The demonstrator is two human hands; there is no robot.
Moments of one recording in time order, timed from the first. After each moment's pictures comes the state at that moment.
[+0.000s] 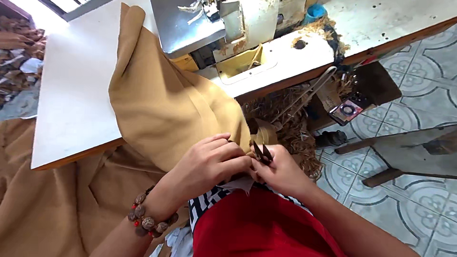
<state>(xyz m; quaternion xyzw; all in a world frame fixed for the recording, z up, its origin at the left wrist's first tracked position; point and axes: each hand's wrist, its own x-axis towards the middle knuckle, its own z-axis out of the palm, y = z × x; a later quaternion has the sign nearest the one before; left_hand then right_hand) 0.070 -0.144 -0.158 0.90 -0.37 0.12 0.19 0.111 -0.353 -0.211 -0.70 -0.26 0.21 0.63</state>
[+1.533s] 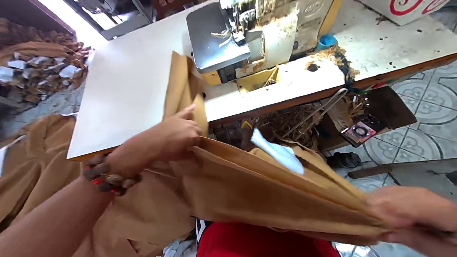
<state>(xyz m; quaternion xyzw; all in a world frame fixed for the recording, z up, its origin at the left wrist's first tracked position) 0.095 -0.037 -0.107 0.93 -0.34 -0.13 -0.05 0.137 -0.483 -0.180 -0.60 -0.53 0.15 0.59</state>
